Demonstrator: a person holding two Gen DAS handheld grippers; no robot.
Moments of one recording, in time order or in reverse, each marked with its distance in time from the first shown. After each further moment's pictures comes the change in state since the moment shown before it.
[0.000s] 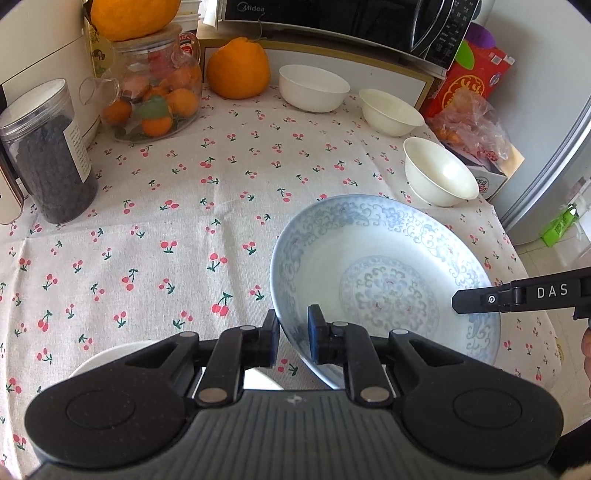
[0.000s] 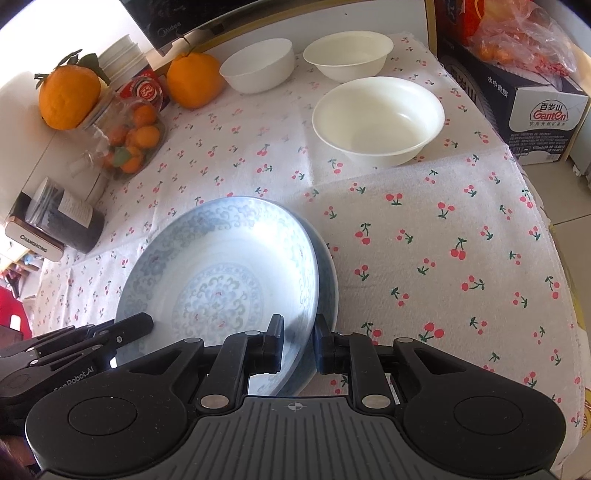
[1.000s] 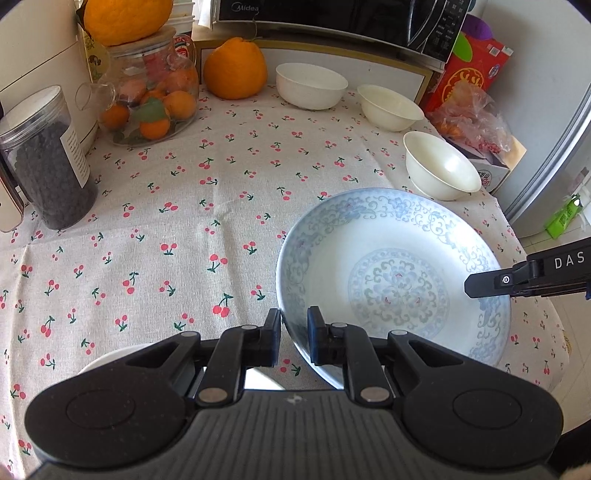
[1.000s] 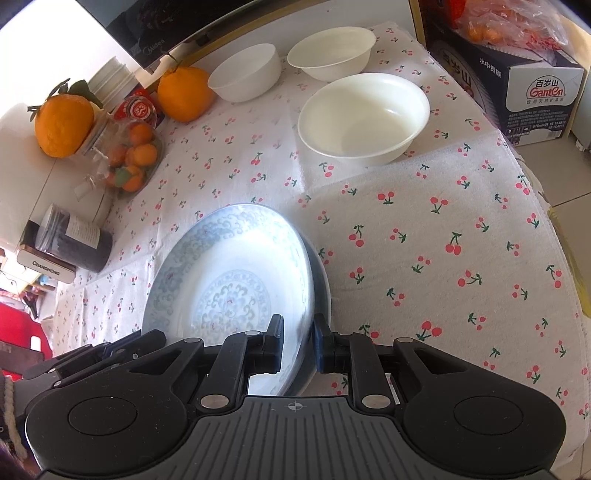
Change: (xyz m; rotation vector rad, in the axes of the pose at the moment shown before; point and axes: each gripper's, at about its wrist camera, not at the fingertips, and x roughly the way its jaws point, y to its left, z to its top) left arm 0.003 -0.002 0.000 0.029 0.005 0.016; right arm -0.006 -0.013 0.007 0.076 0.008 0.052
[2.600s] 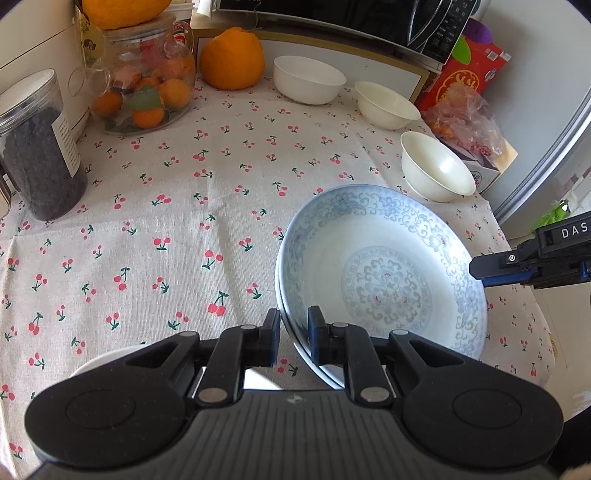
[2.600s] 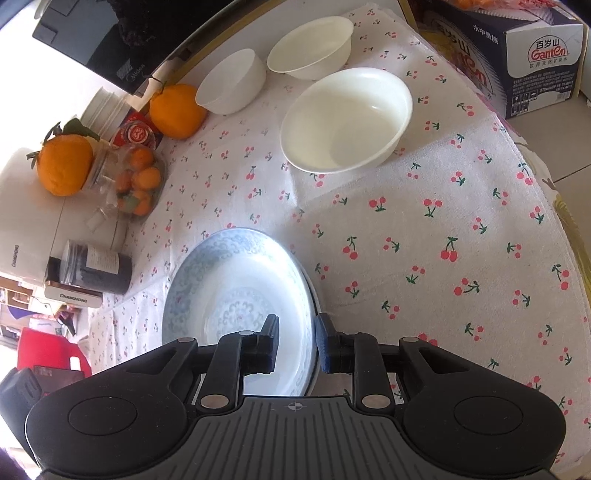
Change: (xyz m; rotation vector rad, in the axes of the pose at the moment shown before) left arm 0.004 0.009 0.002 -0.026 0.028 -0.062; right arm -0.002 -0.028 0.026 0.106 0.074 0.117
